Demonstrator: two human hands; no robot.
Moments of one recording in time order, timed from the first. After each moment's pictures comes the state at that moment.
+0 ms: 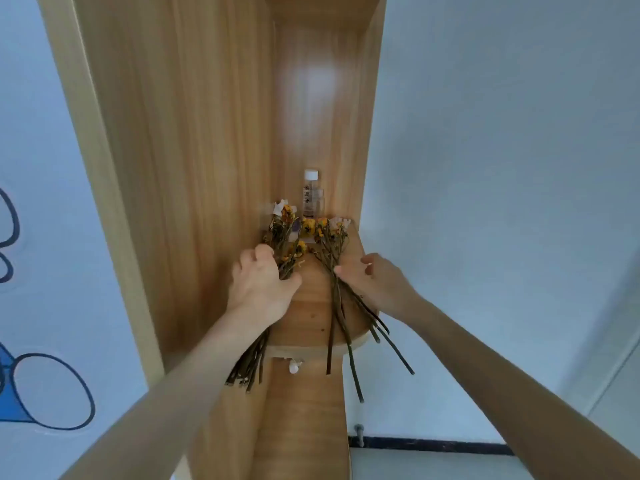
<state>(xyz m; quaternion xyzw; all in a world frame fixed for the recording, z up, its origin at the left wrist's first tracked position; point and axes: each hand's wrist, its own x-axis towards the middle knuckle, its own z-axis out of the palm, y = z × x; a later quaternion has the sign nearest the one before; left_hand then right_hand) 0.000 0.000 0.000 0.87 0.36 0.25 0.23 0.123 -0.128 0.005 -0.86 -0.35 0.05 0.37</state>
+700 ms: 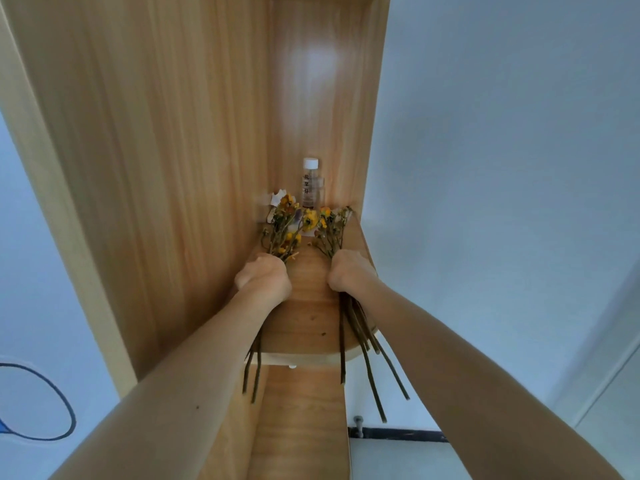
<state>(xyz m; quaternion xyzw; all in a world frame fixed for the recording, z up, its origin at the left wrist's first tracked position) 0.065 0.039 -0.016 0.88 0.48 0.03 0.07 0.156 -0.041 -0.014 -0.94 -0.30 0.06 0.15</state>
